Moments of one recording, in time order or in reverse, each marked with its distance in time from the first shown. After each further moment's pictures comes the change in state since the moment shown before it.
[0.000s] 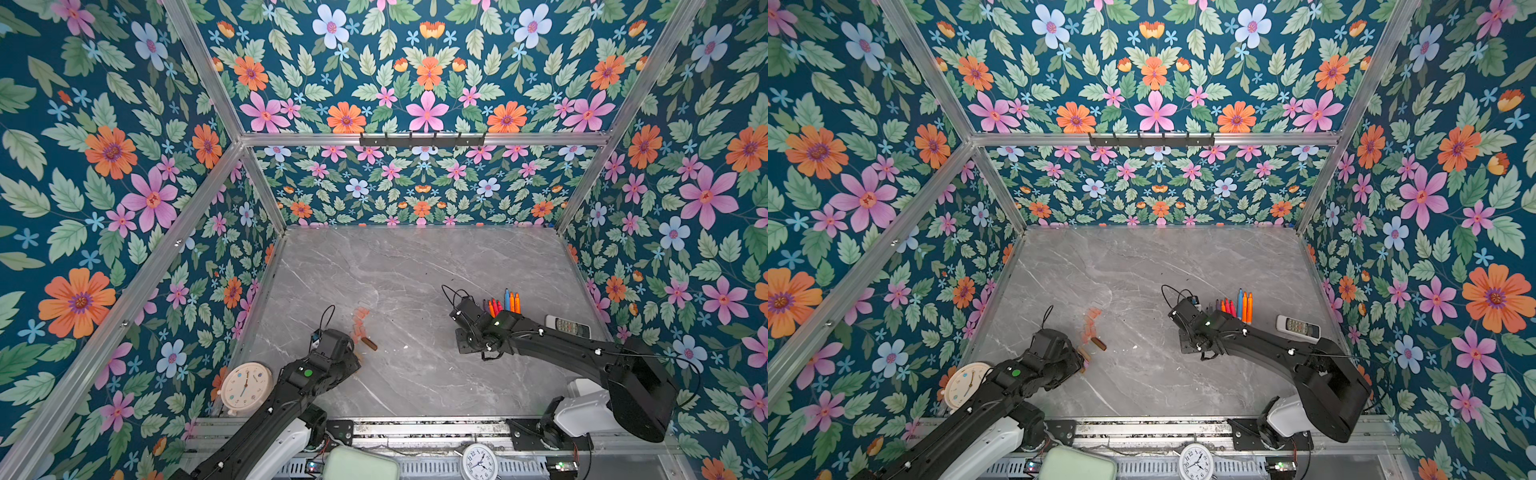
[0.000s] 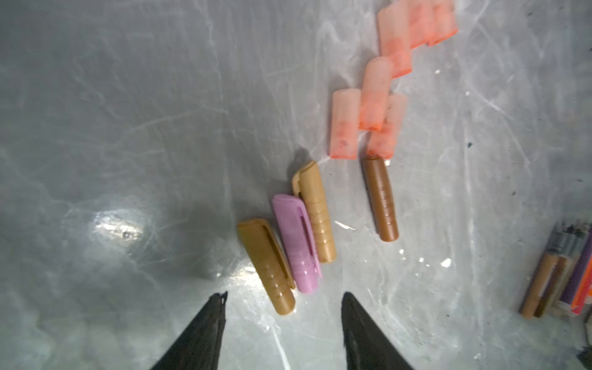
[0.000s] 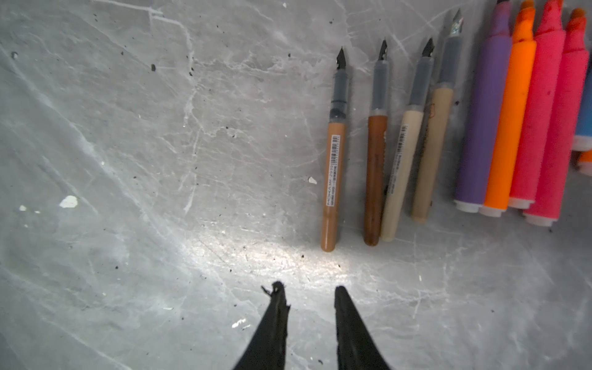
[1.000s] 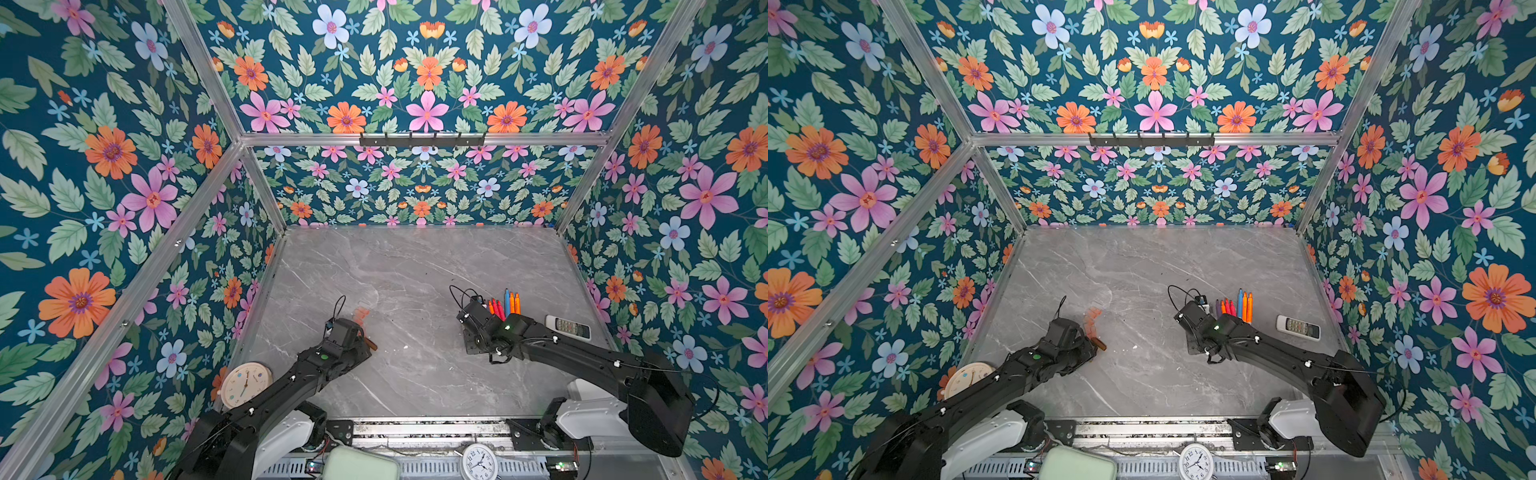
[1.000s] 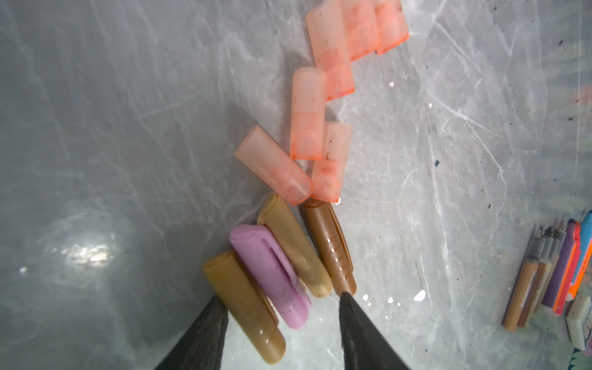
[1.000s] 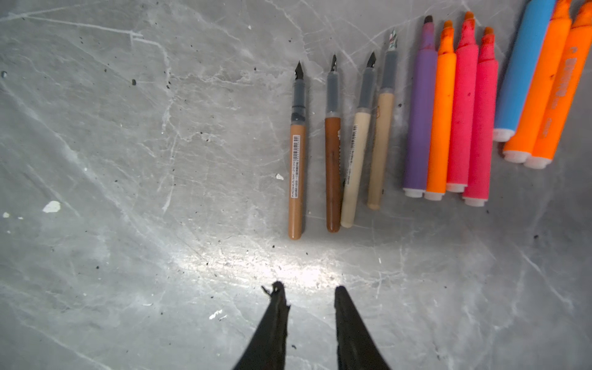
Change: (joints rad) left arm 0.000 0.257 0.015 0.322 0.043 0.052; right arm 0.000 -0.098 -0.021 -0.058 0.080 0.014
